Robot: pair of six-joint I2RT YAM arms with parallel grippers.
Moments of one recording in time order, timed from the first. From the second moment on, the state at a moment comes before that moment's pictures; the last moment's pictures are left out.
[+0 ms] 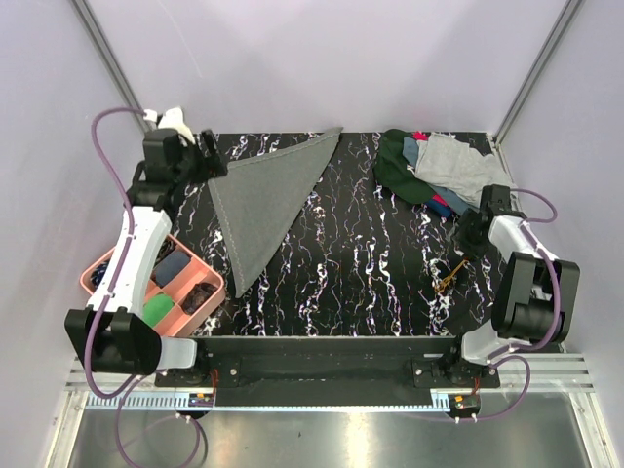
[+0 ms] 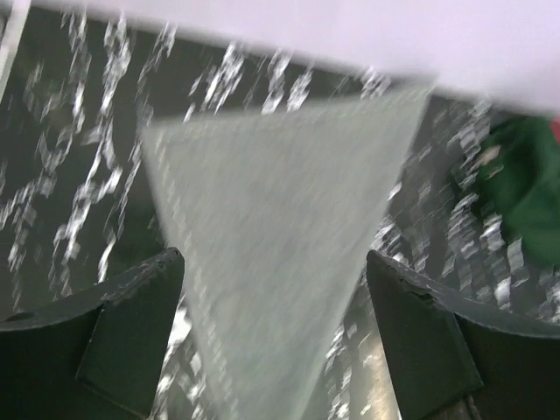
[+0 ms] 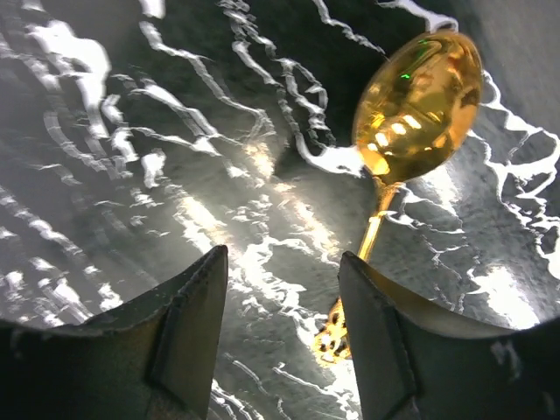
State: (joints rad) left arm -0.07 1.34 1.35 -0.42 0.03 -0.29; right arm -0.22 1.52 0.95 -0.54 -0.06 0.47
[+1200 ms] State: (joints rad) left arm -0.07 1.34 1.19 -0.48 0.05 -0.26; right arm -0.23 1.68 0.97 -0.59 0.04 0.47
